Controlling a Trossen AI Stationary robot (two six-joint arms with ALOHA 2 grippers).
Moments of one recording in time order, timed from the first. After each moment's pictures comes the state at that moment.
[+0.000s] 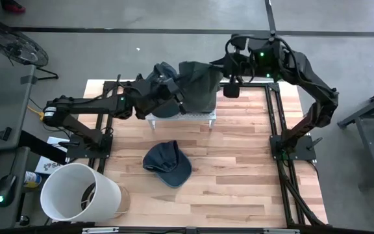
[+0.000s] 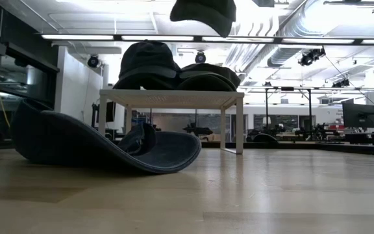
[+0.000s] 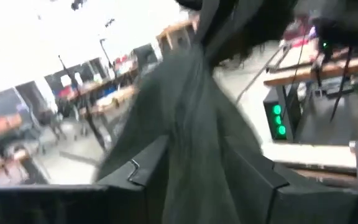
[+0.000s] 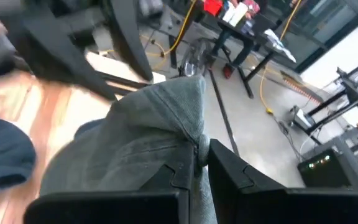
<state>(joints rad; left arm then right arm) 0.02 1.42 1.45 0.09 -0.63 0.39 -0.30 1.57 2.16 -0.96 0.08 -0.50</state>
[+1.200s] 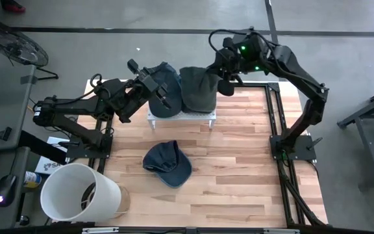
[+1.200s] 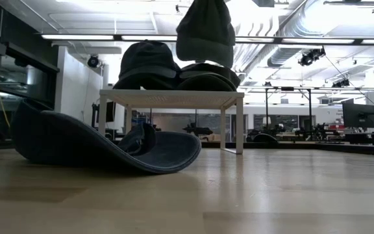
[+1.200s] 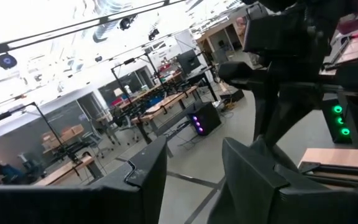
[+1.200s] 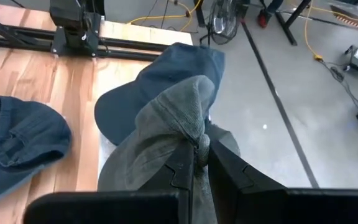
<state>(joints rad) -0.07 1.28 1.45 0.11 -0.87 0.63 -0.42 1.65 2.16 -1.08 -0.08 -0.36</state>
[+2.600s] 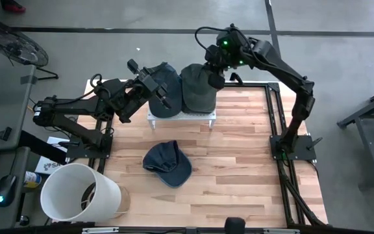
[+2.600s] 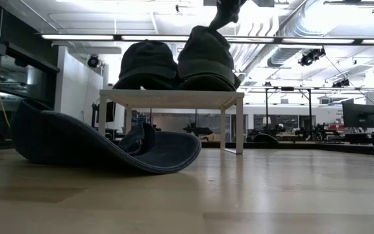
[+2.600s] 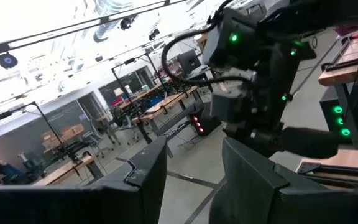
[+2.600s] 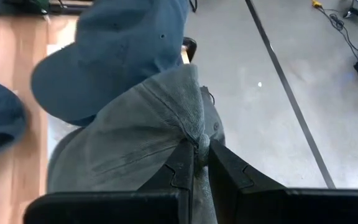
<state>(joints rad) -0.07 1.28 1.45 0.11 -0.88 0.63 -0.54 1.79 2.16 -1.10 -0.06 -0.37</state>
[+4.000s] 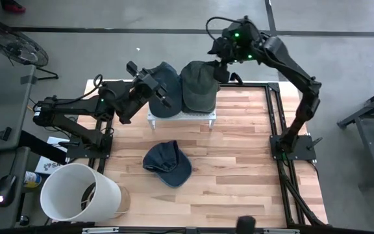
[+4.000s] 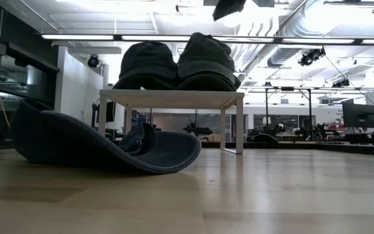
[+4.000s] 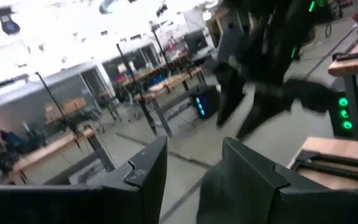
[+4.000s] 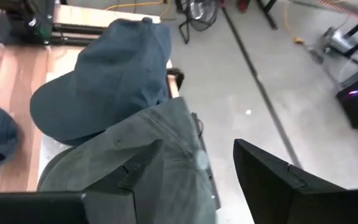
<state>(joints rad) -0.07 1.28 1.45 0.02 -0.95 0.49 -0.58 1.73 2.16 -1.02 -0.12 -0.42</state>
